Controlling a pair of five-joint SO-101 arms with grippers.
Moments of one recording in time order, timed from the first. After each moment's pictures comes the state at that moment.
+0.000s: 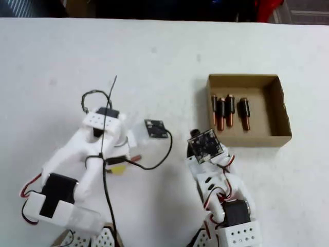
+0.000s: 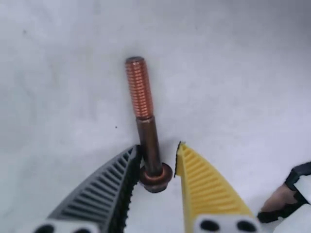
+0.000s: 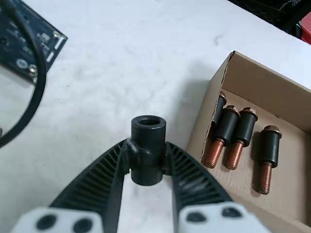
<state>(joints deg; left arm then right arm) 8.2 1.0 37.9 70.8 -56.0 -15.6 -102.5 92.0 48.6 20.3</state>
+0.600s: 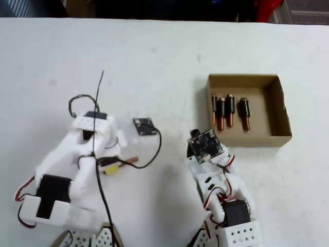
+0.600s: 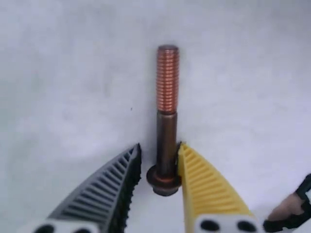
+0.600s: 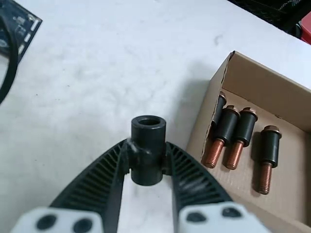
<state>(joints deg) 2.4 0.8 42.4 65.8 -56.0 -15.6 -102.5 92.0 48.6 20.3</state>
